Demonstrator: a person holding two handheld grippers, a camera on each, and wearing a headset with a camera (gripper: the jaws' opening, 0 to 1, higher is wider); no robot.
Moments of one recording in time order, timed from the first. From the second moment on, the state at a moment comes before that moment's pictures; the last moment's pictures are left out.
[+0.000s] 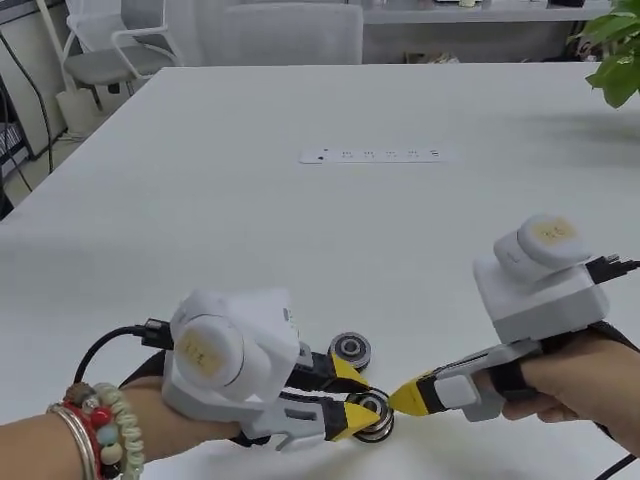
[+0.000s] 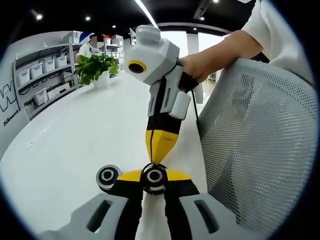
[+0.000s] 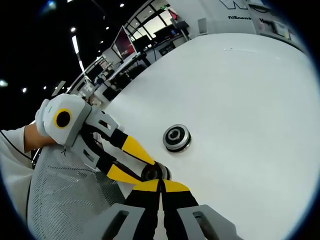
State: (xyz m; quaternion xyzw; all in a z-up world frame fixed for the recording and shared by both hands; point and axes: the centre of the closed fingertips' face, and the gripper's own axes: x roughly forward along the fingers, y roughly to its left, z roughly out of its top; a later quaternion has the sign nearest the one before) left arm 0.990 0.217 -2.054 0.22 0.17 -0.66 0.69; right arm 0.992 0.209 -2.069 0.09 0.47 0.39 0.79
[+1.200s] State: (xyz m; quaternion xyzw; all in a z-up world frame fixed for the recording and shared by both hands) left arm 0.991 0.272 -1.955 0.21 0.12 -0.66 0.71; right arm 0.993 0.208 -2.064 0.11 0.45 0.40 0.79
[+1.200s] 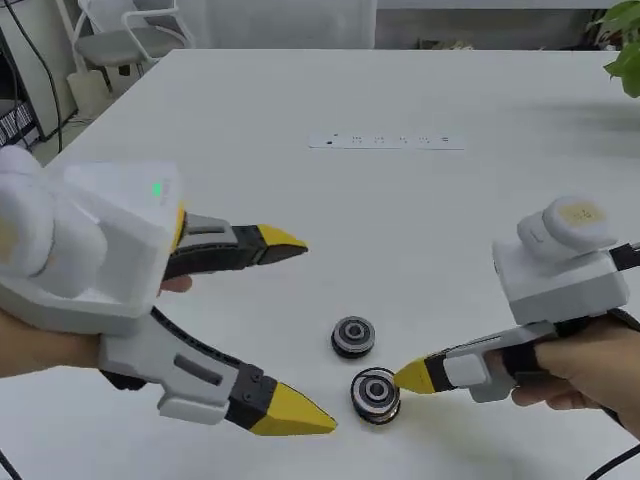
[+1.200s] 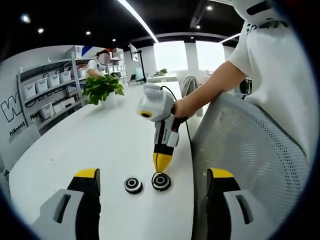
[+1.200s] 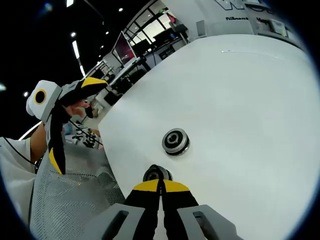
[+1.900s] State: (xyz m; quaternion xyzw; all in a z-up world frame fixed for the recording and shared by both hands) left arm 0.977 0.340 -1.973 0.17 0.17 -0.58 0.78; right arm 0.990 0.211 -2.058 0.11 0.45 0.40 0.79
